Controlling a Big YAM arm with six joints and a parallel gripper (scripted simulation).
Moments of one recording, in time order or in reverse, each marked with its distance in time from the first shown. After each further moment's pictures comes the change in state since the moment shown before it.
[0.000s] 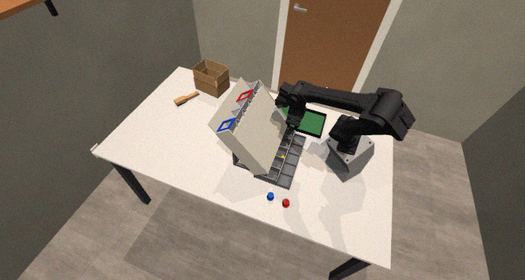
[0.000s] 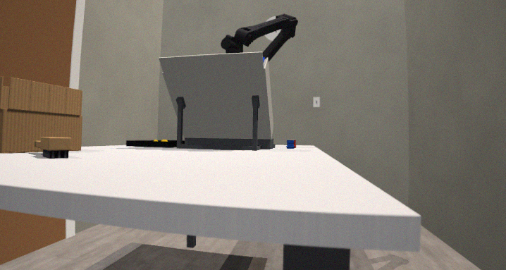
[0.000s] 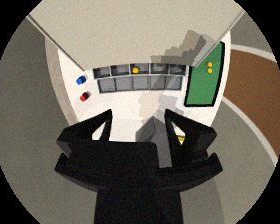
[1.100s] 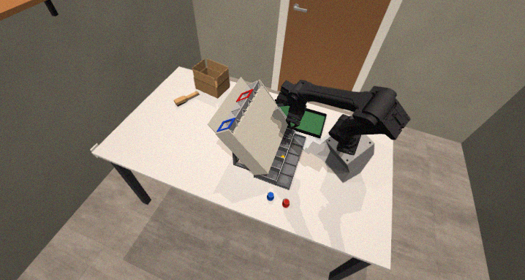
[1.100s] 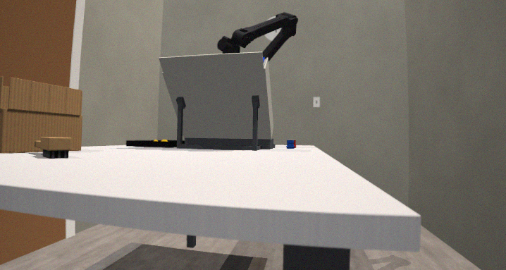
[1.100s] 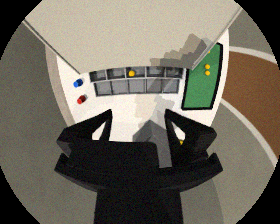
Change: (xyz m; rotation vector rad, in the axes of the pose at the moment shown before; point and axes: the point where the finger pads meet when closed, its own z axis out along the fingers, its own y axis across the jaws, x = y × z) arm -0.004 -0.016 0.006 0.001 -0.027 -0.007
